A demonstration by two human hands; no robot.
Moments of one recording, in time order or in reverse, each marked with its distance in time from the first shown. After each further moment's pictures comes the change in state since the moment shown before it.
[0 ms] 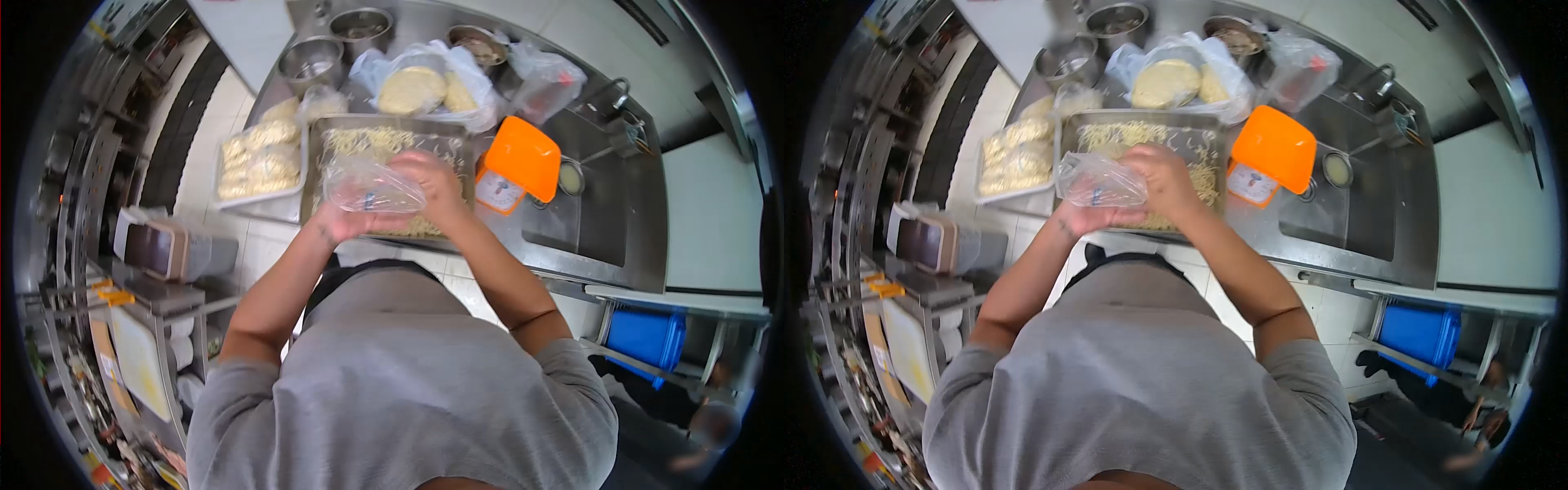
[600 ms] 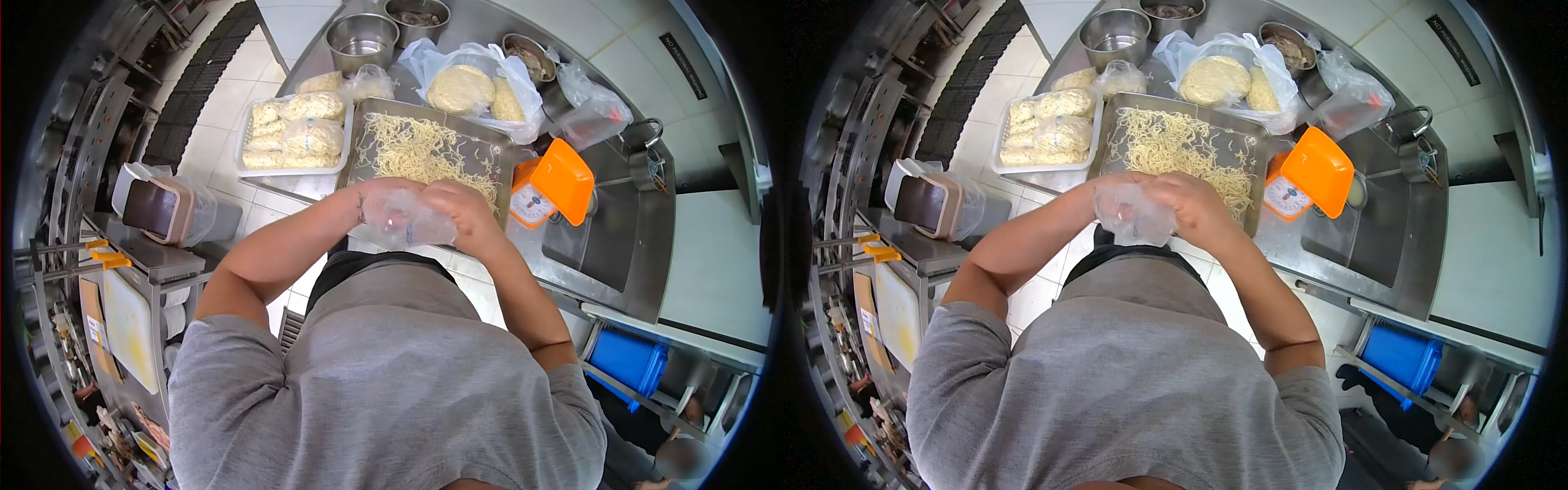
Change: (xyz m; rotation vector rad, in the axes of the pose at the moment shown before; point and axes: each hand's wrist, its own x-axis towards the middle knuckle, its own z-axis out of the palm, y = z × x) left_hand 0.013 0.026 -0.071 0.570 -0.481 0.100; right_hand 0.015 -0.041 0.022 -0.029 -0.341 0.007
